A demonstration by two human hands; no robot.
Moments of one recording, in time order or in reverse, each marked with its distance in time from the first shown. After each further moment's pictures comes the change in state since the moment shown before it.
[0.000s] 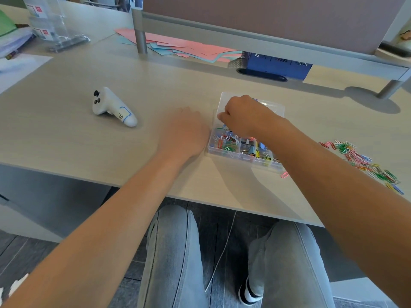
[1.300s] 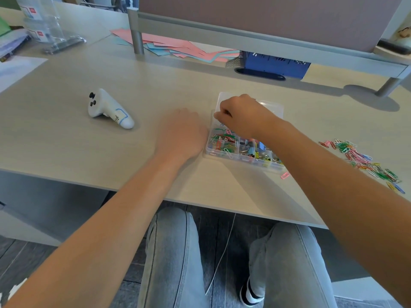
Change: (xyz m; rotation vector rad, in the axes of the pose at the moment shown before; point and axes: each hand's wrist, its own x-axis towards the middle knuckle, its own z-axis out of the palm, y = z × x) left_hand 0.000 0.000 0.002 -0.002 0.025 0.007; right_hand 0.008 0.014 0.008 0.047 0.052 -0.145
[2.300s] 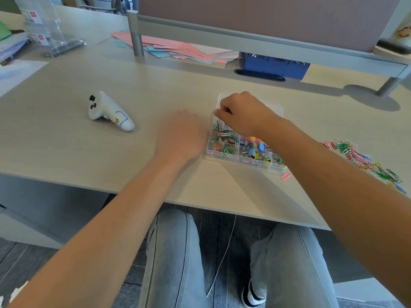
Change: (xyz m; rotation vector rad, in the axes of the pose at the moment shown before) left_hand 0.001 -0.001 0.002 0.004 -0.002 0.004; right_hand 0.001 -0.002 -0.006 0.038 0.057 -0.020
